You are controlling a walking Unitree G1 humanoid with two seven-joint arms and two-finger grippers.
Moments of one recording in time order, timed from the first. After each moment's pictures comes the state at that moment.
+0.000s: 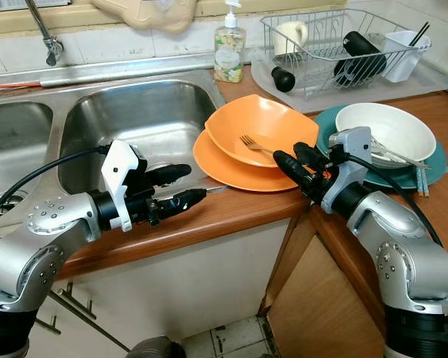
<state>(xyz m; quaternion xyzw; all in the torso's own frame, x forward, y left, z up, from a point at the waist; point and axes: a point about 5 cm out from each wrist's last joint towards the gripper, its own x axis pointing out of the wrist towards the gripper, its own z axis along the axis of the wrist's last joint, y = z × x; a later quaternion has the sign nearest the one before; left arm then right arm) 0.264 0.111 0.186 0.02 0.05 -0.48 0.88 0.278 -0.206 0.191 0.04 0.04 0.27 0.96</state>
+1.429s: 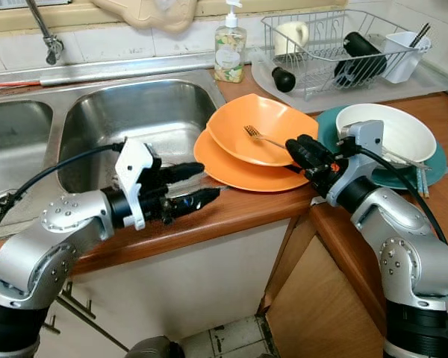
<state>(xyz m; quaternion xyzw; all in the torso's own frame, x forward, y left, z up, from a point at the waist) 0.265 0.092 0.193 0.02 0.04 -0.49 0.87 0.281 -0.212 0.198 0.06 0.02 0.25 0.97</state>
